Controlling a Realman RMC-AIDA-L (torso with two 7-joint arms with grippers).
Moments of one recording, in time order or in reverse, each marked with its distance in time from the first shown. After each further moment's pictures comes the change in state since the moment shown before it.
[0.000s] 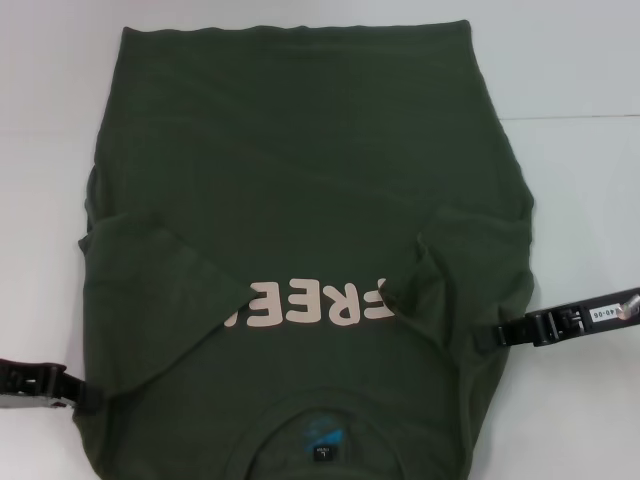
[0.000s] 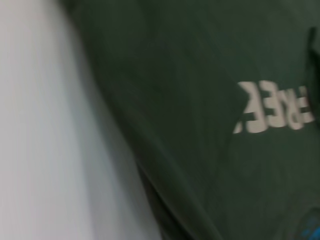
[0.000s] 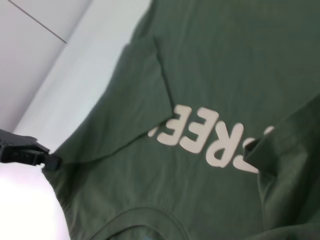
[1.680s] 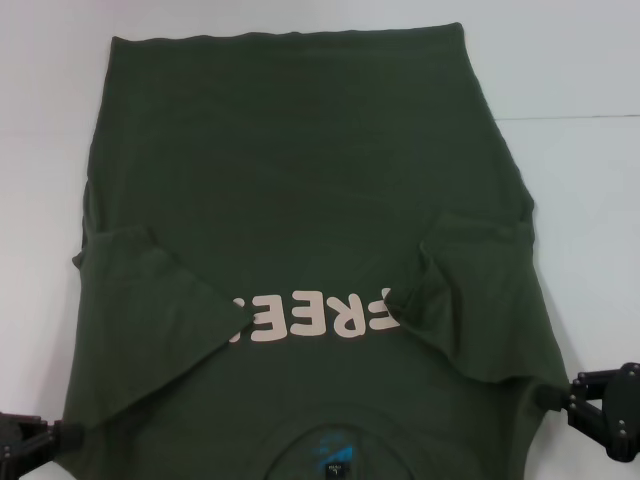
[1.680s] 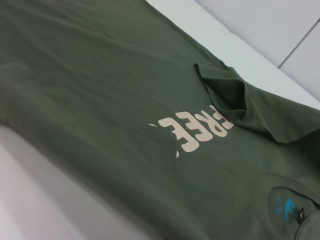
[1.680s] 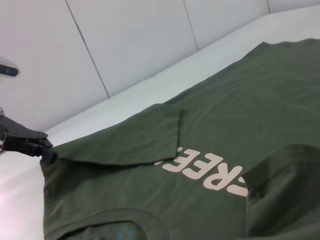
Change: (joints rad) left arm 0.149 0.027 -0.389 -0.184 -0.031 0.062 0.876; right arm -0.290 -0.015 0.273 0.250 0.163 -0.031 -0.978
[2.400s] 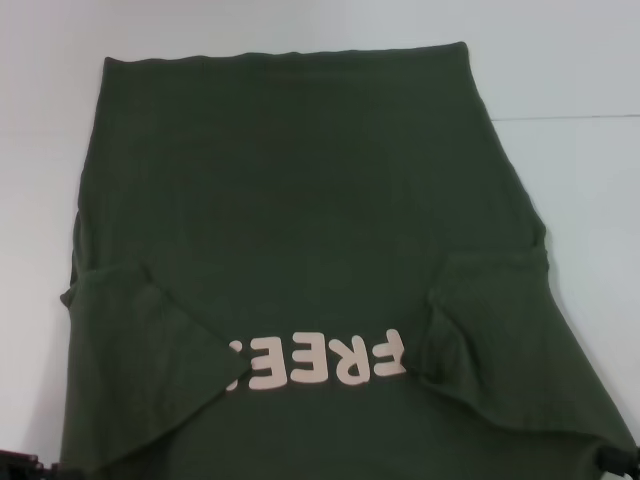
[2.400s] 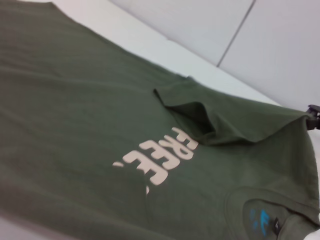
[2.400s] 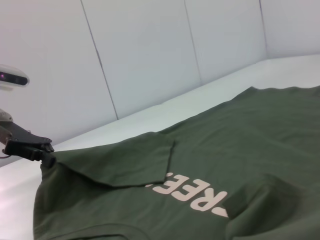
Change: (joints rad) left arm 0.062 -0.008 -0.030 0.025 0.005 0.153 0.224; right arm -0.174 -0.008 0.111 0.003 -0.004 -0.176 -0.235
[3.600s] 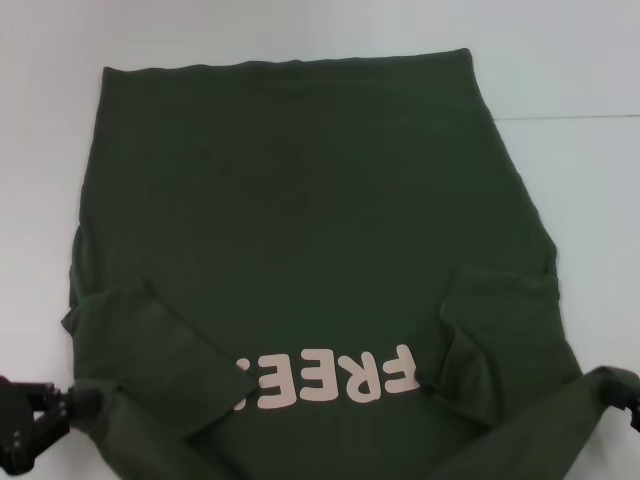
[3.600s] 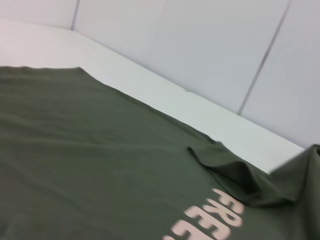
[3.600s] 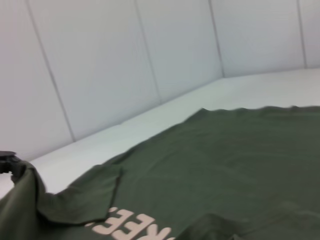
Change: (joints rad) left arm -0.028 -0.005 -0.049 -0.091 -0.127 -0.095 0.030; right arm 0.062 0.004 0.114 0.017 0.001 0.078 0.061
